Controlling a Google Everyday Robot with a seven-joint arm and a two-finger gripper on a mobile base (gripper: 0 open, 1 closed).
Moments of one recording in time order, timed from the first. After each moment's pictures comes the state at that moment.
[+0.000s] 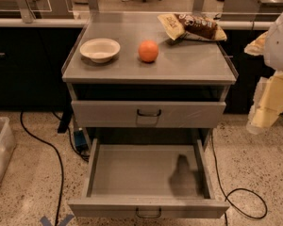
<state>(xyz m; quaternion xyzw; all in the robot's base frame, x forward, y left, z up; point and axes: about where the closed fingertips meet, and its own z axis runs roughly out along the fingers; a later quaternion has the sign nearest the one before) 0.438 -0.217 0.976 -0.60 0.78 -0.03 0.16</state>
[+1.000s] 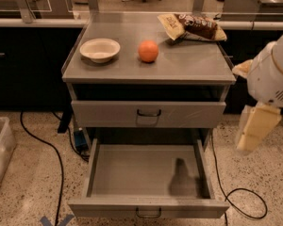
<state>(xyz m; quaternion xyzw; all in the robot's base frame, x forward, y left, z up) 0.435 -0.206 0.926 -0.62 0.76 -0.05 0.17</state>
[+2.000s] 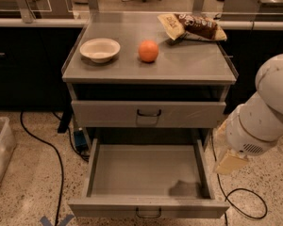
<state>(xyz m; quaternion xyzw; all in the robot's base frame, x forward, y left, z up) 0.415 -0.206 0.798 -0.61 0.78 -0.02 0.12</state>
